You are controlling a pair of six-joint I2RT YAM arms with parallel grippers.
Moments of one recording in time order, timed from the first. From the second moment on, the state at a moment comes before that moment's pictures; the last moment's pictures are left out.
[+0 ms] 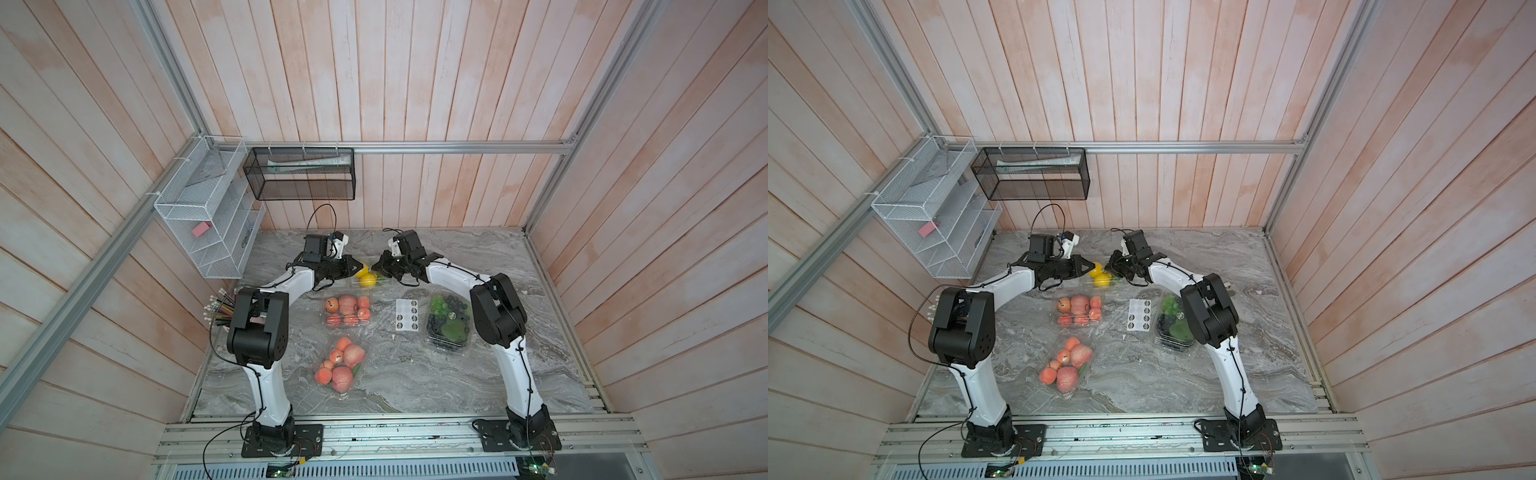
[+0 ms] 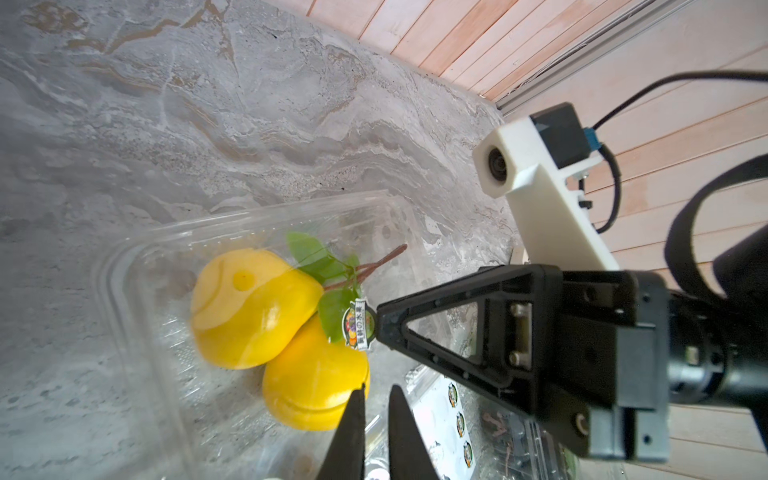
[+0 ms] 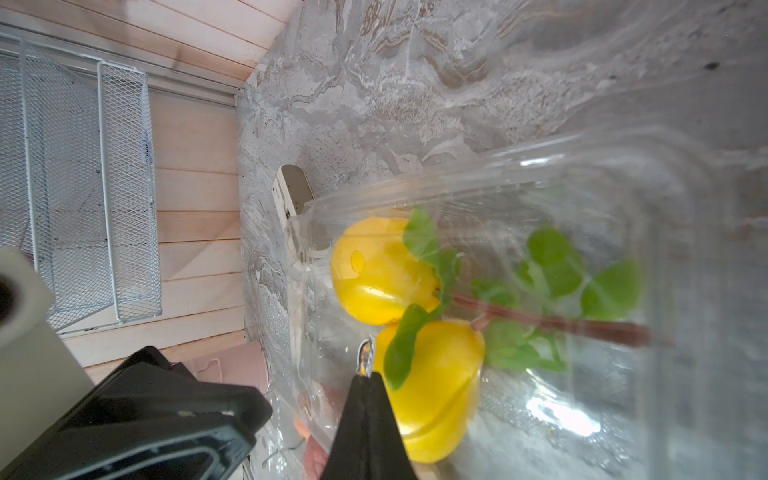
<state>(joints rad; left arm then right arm) -0.17 1.94 1.33 -0.11 0.69 -0.35 0.59 2.28 1.78 -0.19 -0.45 0.94</state>
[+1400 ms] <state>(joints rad) -0.21 2.10 1.43 -0.08 0.70 -0.39 0.59 2.29 1.79 -0.21 -0.45 0.94</state>
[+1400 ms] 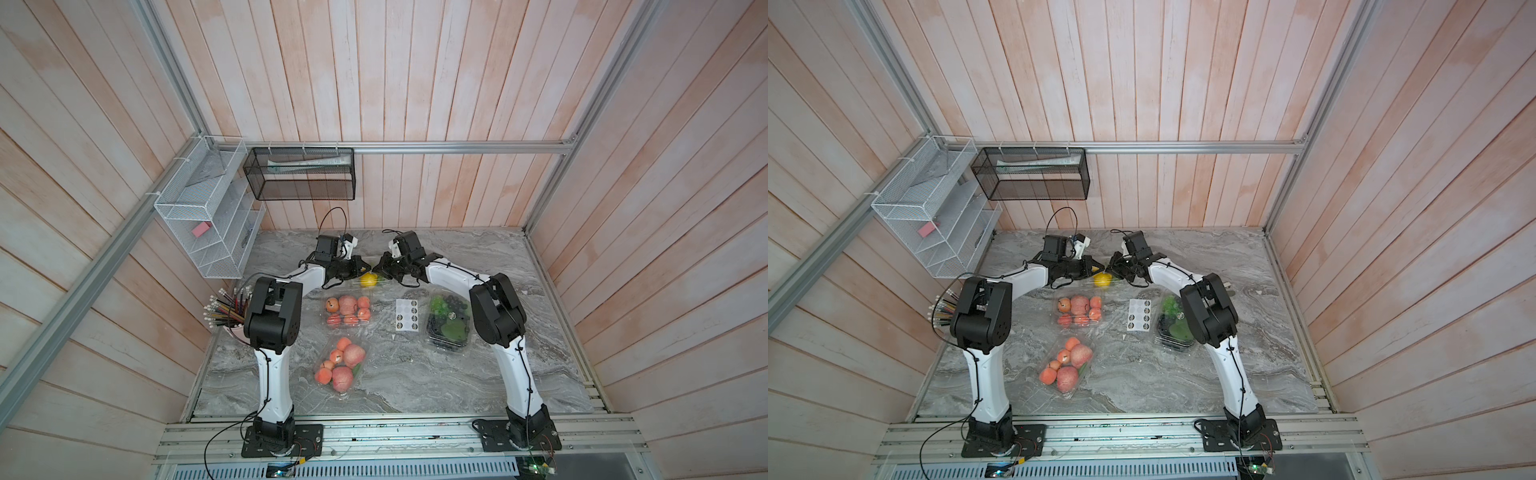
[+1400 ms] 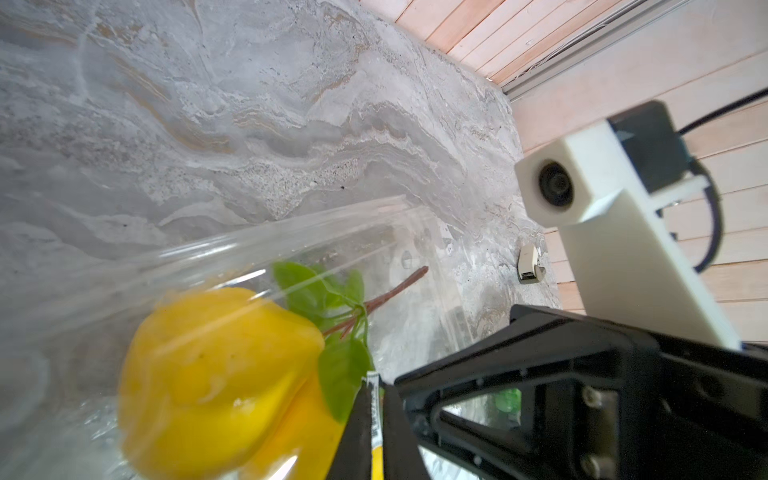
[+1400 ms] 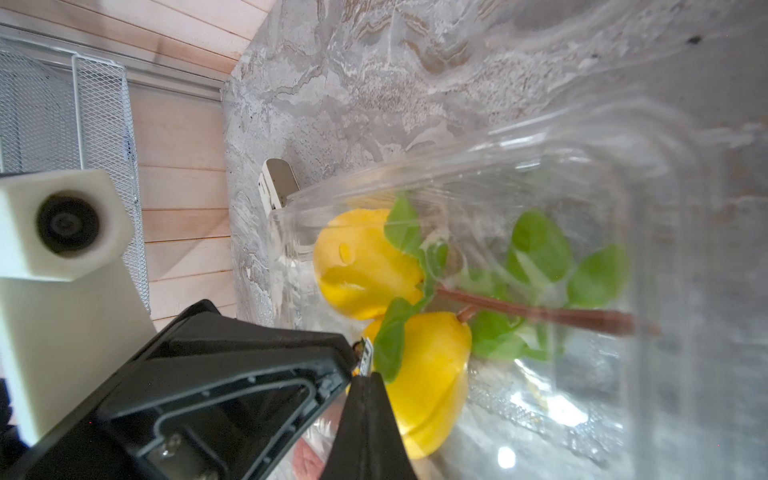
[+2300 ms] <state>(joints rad) -0.21 2.11 1.45 -0.10 0.69 -0.35 0.59 2.29 1.93 -0.35 -0.36 0.86</state>
